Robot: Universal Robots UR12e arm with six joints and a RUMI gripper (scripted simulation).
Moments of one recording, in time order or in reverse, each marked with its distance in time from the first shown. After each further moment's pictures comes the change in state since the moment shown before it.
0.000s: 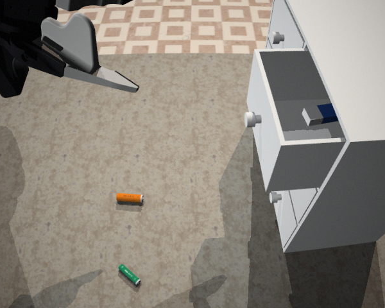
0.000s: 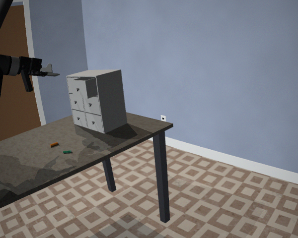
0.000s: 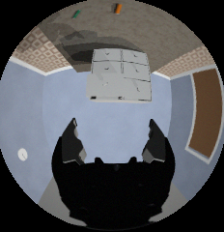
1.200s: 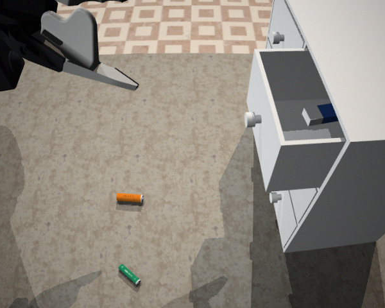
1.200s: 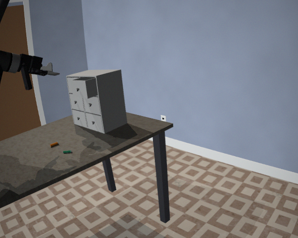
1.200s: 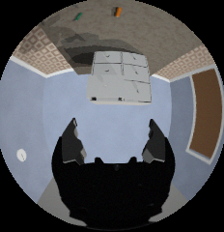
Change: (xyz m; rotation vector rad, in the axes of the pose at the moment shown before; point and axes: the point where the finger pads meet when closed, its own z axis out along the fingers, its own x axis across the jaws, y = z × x) arm 0.000 0.003 -0.001 0.049 -0.003 -0.001
